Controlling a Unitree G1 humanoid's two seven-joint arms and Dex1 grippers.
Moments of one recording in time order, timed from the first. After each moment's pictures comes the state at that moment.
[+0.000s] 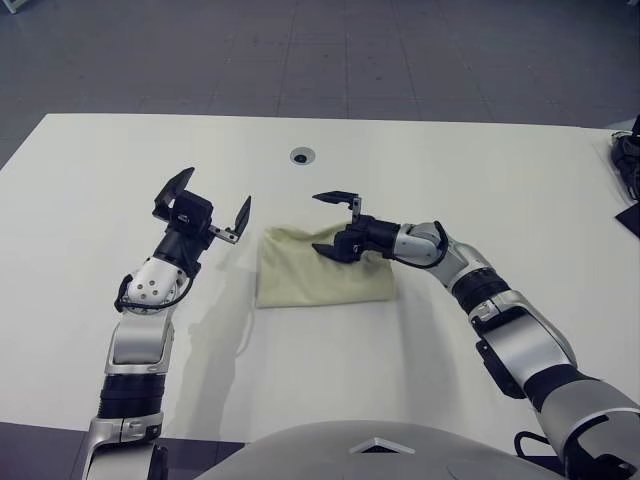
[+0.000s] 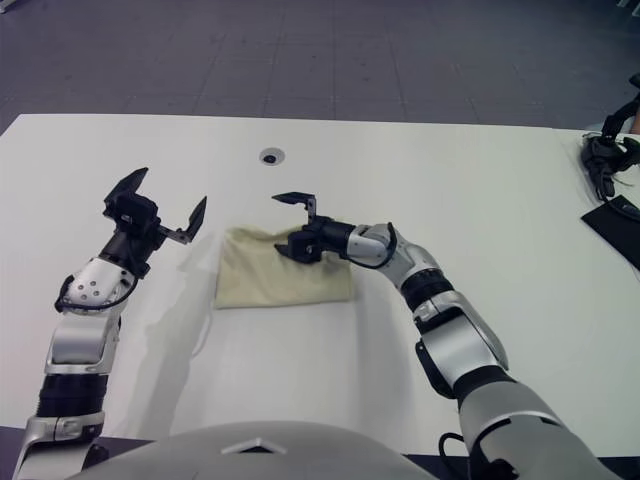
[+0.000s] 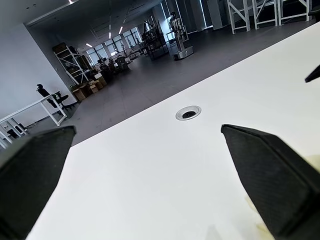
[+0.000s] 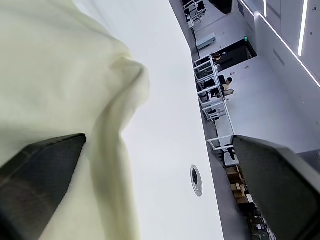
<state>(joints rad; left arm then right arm) -0.04 0.41 0.08 -0.12 -0.04 -0.03 -0.34 -0.72 -0.30 0.45 0.90 -0.57 -0.83 0.30</state>
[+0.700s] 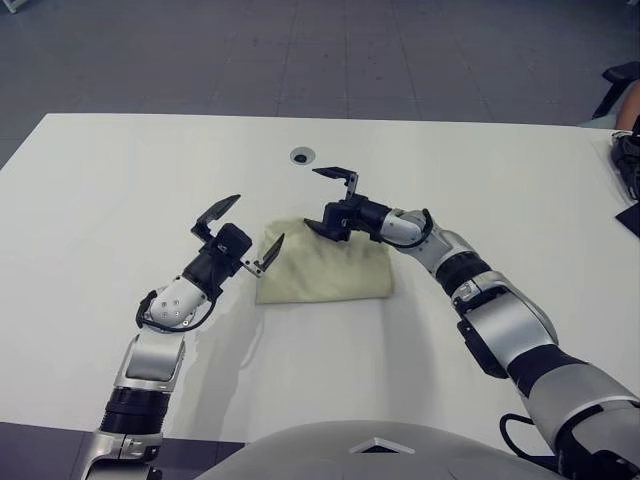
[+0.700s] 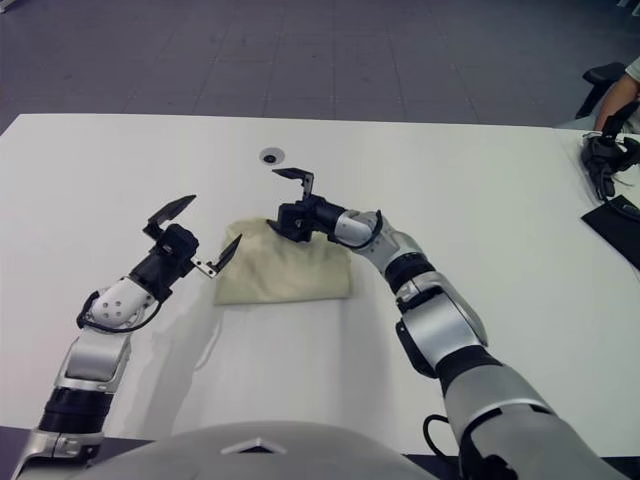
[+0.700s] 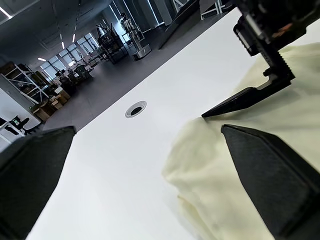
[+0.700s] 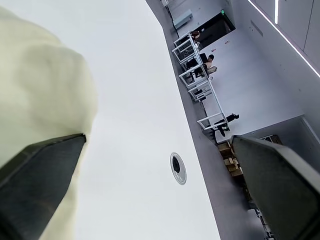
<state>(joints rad) 0.04 0.45 -0.06 -0.13 0.06 -0.15 -0.43 -0.85 -0.21 0.44 1.10 -0.55 -0.74 0.19</state>
